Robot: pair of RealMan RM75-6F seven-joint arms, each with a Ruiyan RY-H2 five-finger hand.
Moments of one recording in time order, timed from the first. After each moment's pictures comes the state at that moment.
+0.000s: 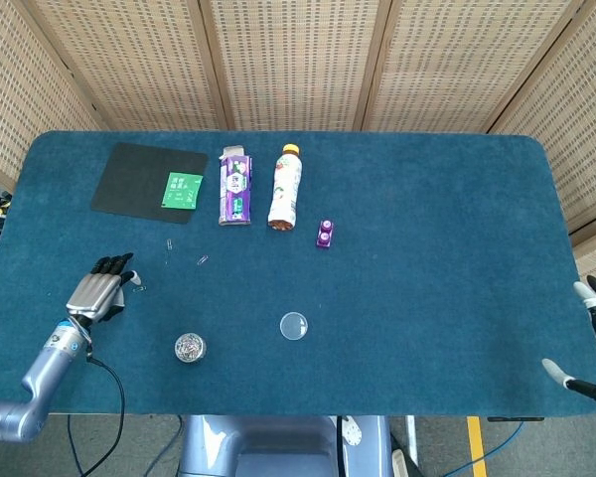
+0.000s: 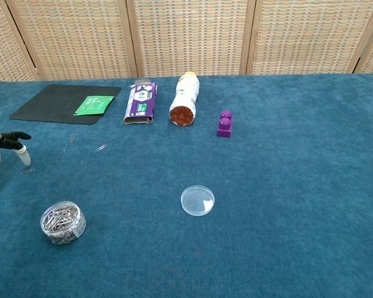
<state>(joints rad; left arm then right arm) -0.52 -1.46 -0.05 -1.15 1.25 0.84 -0.01 -0.01 -0.89 0.07 -1.79 -1.57 1.61 0.16</state>
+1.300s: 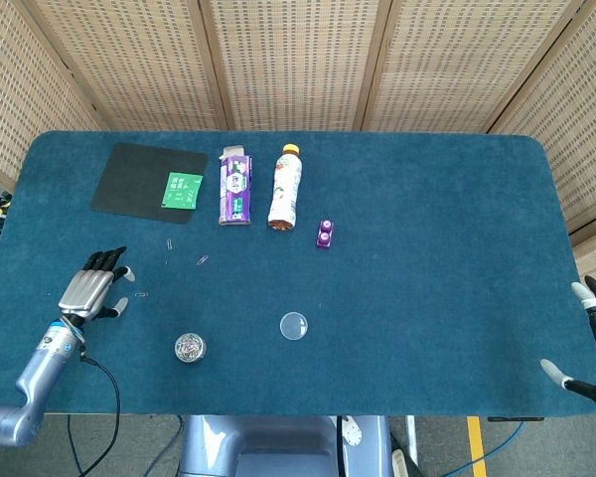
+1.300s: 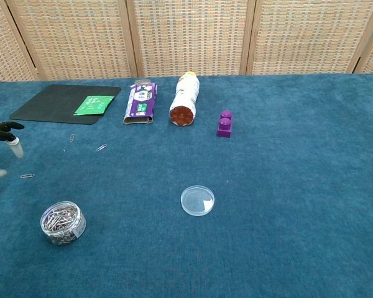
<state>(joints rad) -0.50 -1.46 -0.06 -1.14 1.29 0.92 -0.04 -0.01 -0.89 0.06 -1.79 -1.58 1.61 0.15</state>
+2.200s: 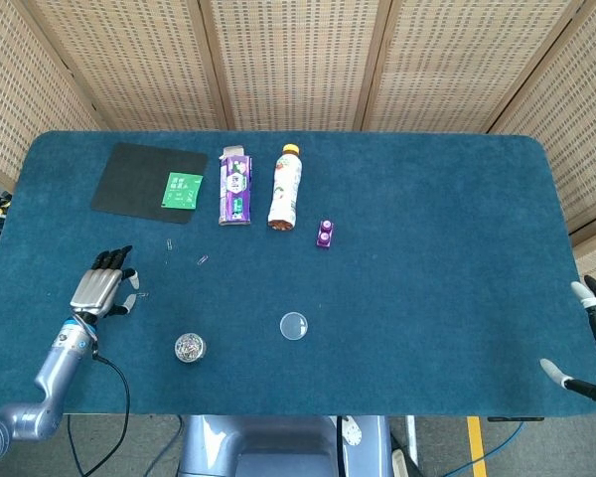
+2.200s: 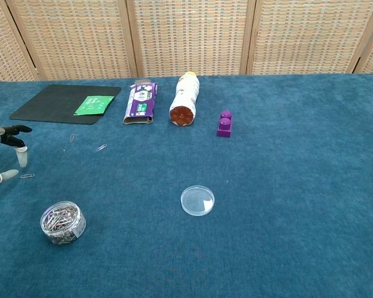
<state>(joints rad) -0.50 -1.53 -0.10 -1.11 1.22 0.91 0.04 -0.01 -0.89 0.06 -1.79 -1.57 1.60 0.16</state>
